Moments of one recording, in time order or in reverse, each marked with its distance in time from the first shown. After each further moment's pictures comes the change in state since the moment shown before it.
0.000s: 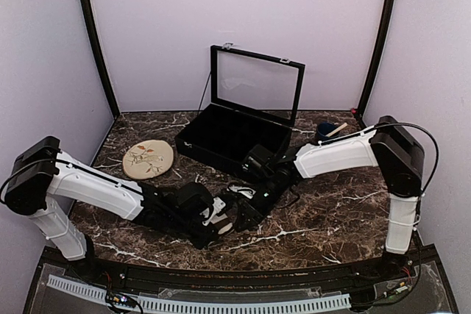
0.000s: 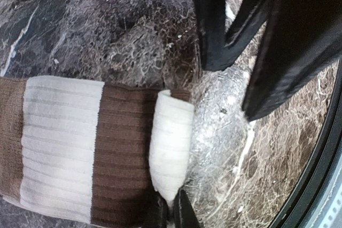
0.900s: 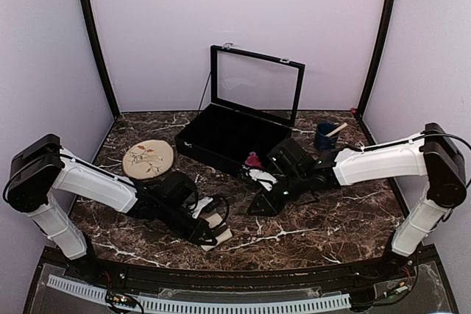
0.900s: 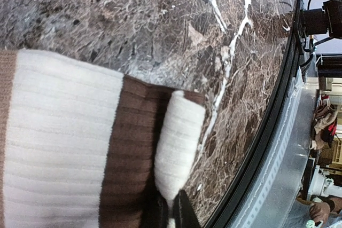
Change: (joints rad) left arm 0.175 -0.006 -0.103 0.138 0.470 -0.189; right arm -0.007 -0.333 -0.299 0.278 0.283 0.036
